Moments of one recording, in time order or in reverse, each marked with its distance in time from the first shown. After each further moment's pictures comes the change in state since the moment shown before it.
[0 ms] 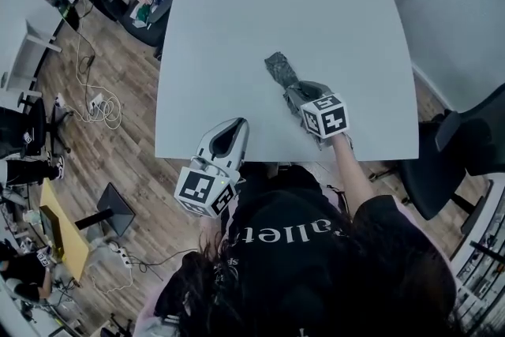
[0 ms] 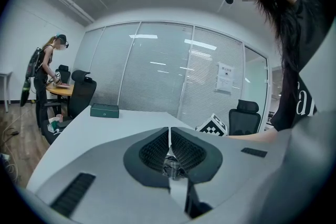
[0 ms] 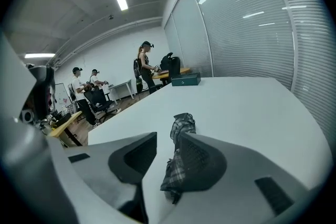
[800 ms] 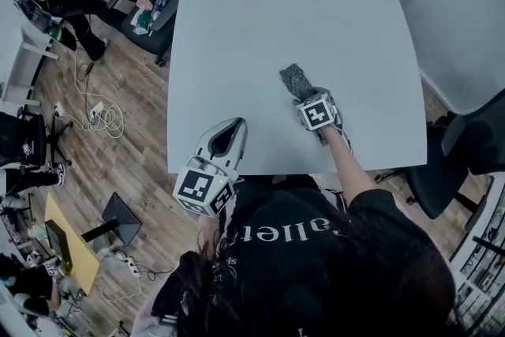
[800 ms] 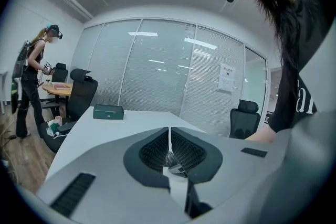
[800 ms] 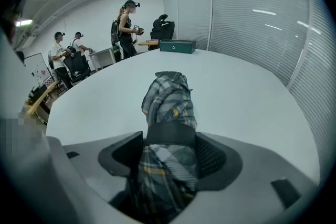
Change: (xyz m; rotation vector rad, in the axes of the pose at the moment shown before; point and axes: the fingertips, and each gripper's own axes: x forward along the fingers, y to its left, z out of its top) left arm 0.005 0.072 0.018 -0.001 0.025 -0.030; right arm 0.103 -0.046 -0.065 -0.110 0.318 -0.200
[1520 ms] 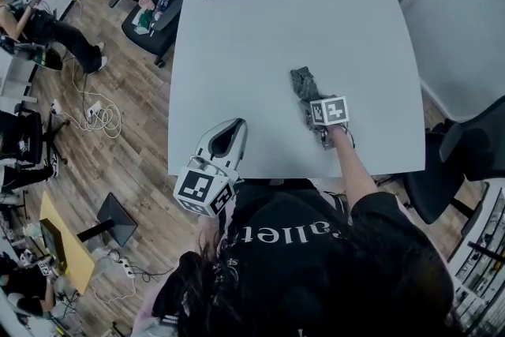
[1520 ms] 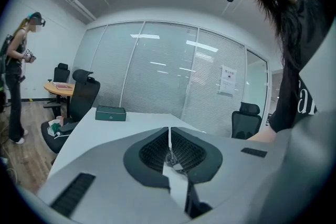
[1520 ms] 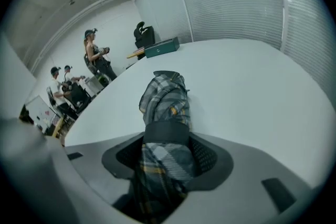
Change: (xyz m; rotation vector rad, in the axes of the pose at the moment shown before) left arm -0.002 0.014 0.003 -0.015 -0.025 0.009; right arm -0.009 -0.015 -0.001 0.316 -0.019 0.106
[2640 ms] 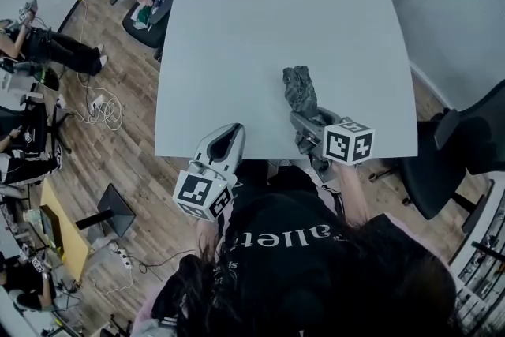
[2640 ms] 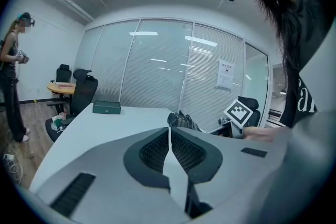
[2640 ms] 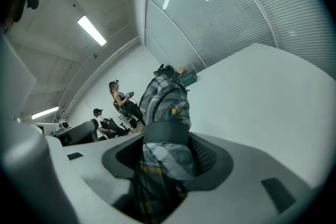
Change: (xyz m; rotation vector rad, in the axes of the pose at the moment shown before) left arm -0.016 -0.092 -0.036 0.018 0.037 0.038; right arm -0.194 0.080 -0.021 0.178 -0.305 0.368
